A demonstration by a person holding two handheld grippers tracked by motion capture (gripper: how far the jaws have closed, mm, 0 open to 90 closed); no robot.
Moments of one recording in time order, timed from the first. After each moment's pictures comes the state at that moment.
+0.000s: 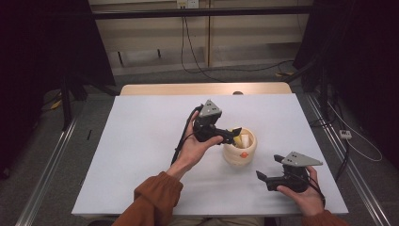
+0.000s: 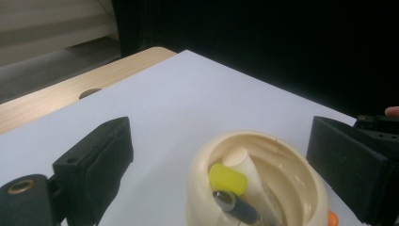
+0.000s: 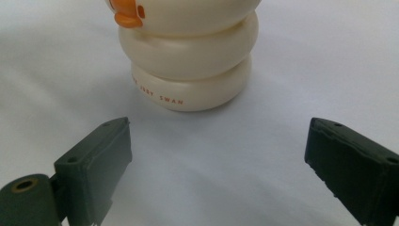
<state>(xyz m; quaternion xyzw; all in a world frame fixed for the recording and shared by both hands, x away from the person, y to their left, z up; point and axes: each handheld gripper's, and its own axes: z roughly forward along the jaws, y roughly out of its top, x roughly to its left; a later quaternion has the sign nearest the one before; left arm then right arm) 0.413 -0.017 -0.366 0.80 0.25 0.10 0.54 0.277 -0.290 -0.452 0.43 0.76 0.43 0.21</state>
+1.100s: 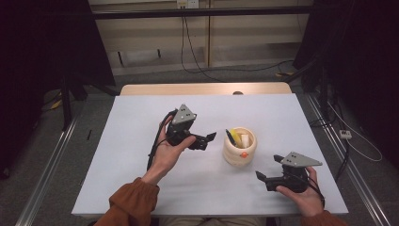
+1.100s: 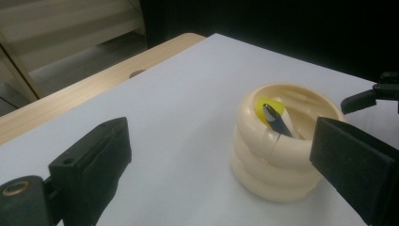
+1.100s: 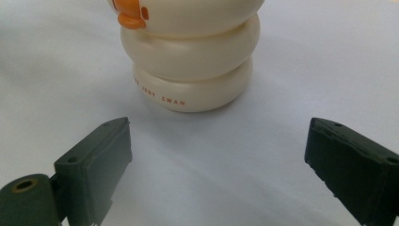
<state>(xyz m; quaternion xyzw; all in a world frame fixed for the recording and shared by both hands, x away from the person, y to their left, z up) 0.398 0.053 -0.359 0.81 0.25 0.14 0.51 0.276 -0.288 -0.451 0.43 0.77 0.43 0.21</state>
